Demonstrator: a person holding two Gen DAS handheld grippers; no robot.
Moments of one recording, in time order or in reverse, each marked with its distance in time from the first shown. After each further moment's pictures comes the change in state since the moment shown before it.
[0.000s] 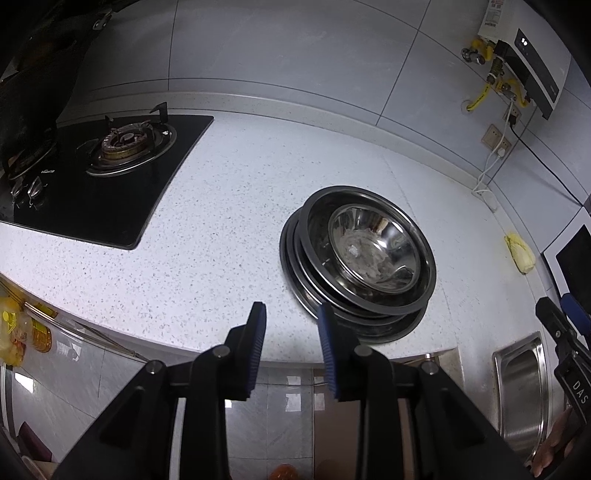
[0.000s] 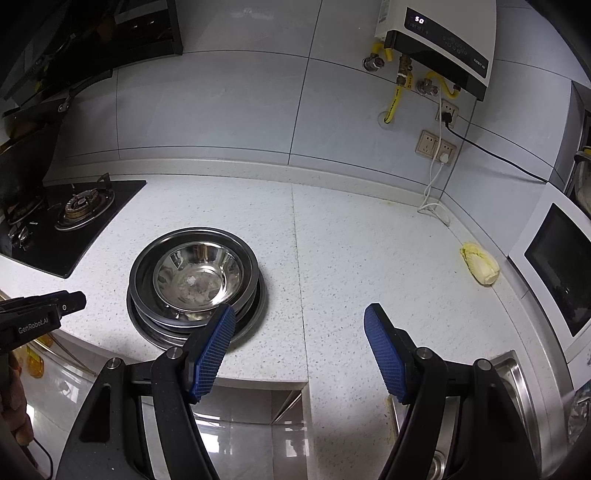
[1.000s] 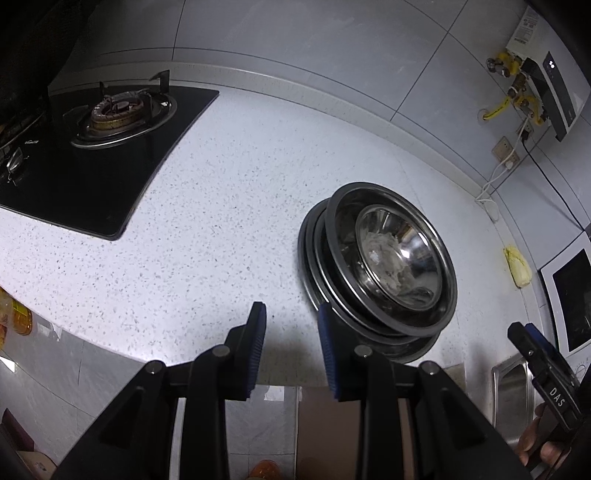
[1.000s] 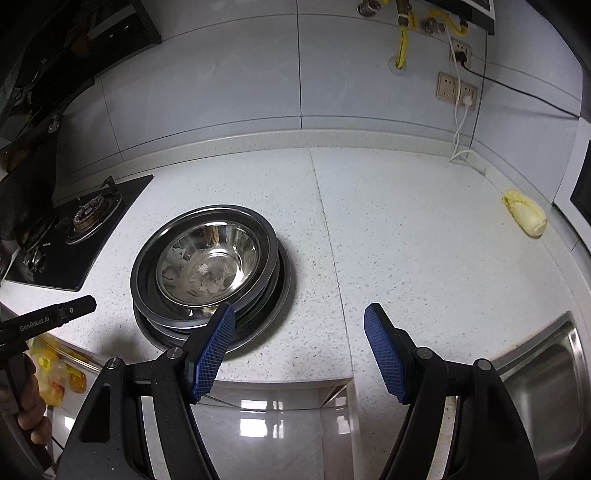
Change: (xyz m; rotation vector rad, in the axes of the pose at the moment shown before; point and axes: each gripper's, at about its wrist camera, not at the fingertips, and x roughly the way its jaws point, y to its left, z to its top) left arm 0.047 0.031 0.012 -0.083 0.057 -0.058; right arm 0.063 -0.012 -0.013 0.141 0.115 0.162
